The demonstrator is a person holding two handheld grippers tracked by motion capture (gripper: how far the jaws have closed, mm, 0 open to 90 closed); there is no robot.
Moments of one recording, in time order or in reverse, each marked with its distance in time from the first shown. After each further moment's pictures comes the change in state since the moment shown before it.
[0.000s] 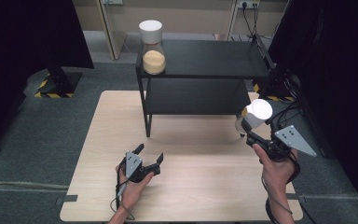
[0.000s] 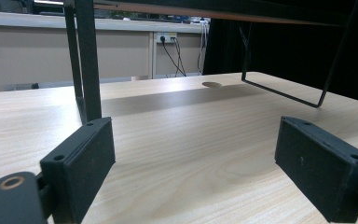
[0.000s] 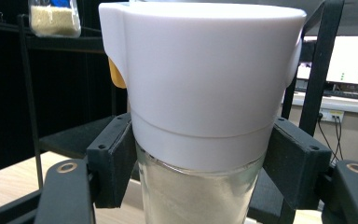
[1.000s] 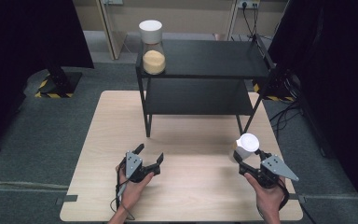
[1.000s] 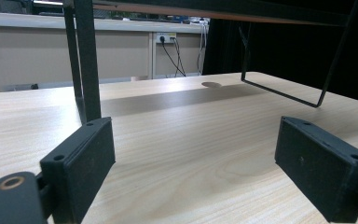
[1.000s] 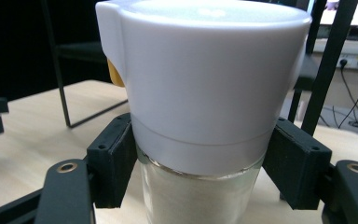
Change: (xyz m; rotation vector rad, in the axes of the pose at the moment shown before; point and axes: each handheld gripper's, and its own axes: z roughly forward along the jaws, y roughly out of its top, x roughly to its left) left arm 0.000 0.000 0.000 -0.001 -0.002 0.002; right arm 0.008 -0.071 -0.032 0.164 0.045 0.025
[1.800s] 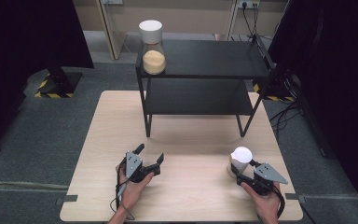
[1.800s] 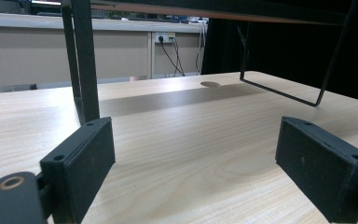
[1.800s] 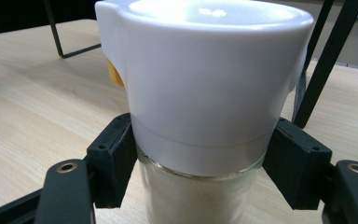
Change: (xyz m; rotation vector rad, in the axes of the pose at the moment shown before) left arm 0.001 0.000 0.000 0.001 -0.005 0.003; right arm -0.008 -0.032 0.004 0.187 0.025 -0.014
